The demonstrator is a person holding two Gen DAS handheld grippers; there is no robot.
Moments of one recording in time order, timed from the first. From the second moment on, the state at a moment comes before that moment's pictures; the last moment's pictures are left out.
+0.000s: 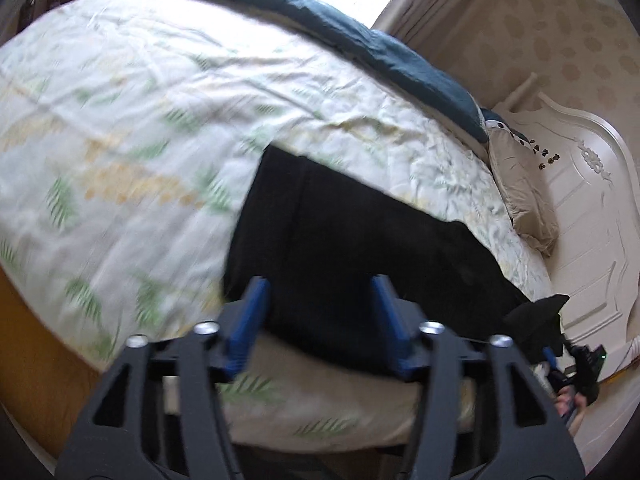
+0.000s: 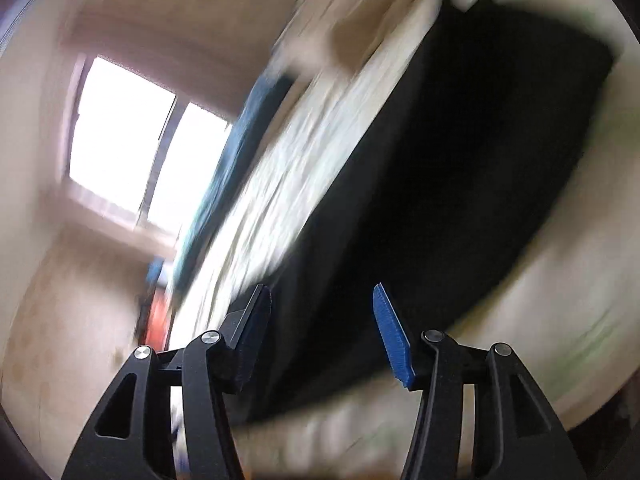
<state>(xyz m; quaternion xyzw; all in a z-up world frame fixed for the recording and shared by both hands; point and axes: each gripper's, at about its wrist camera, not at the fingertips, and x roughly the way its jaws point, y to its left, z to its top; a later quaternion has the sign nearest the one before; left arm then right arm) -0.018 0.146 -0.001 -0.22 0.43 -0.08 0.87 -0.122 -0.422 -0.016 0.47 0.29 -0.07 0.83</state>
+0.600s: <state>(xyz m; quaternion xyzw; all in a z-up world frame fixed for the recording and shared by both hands) 0.035 0.113 -0.042 -0.25 0.47 -0.09 0.84 -0.196 -0.572 -0.065 0.69 0.09 -0.17 0.70</state>
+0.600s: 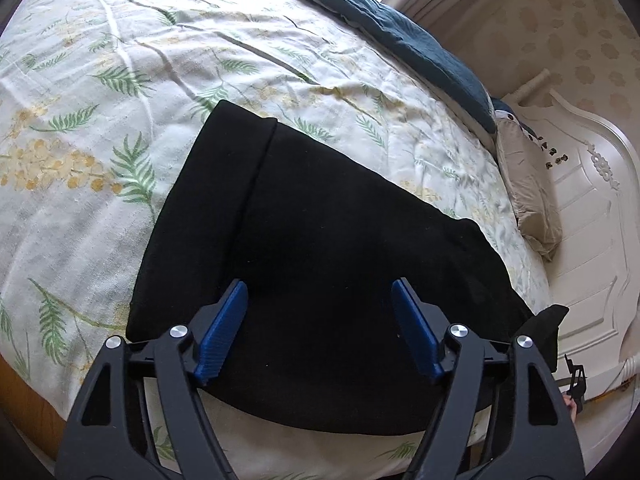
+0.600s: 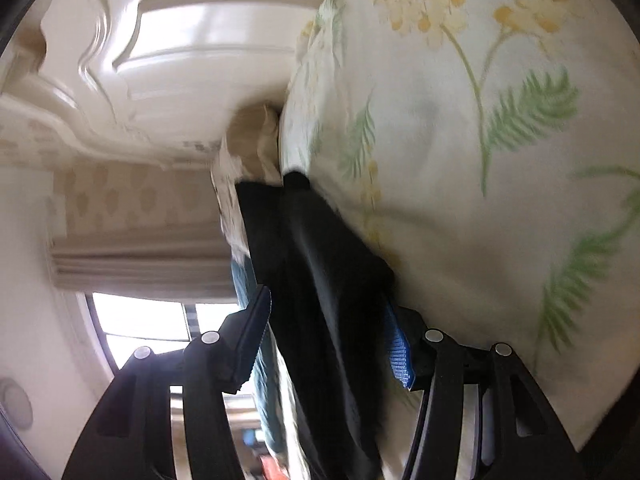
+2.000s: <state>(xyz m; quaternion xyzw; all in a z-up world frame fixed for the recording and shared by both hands) 0.032 0.103 -0.043 -0.23 0.45 -0.10 0.86 -0.211 -0.602 -0.004 0.49 0.13 -0.33 0.79</state>
